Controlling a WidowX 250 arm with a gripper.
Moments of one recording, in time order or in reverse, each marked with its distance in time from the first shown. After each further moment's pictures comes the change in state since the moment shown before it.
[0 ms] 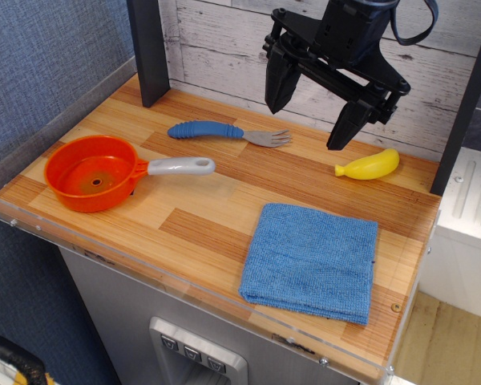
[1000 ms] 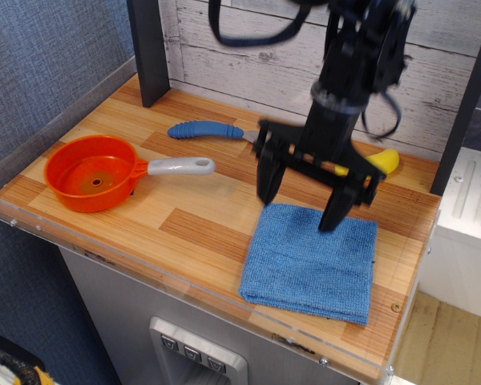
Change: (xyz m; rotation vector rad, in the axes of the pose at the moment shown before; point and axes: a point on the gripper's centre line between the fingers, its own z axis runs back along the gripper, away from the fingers) arm -0.023 -0.026 -0.078 -0.101 0.166 0.141
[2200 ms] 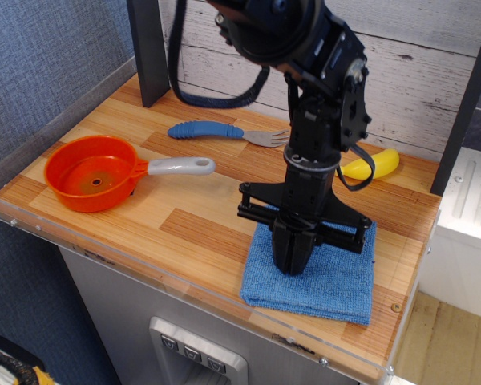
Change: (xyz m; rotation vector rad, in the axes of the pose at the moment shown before) arm -0.023 -0.012 -0.032 -0.137 0.017 0.080
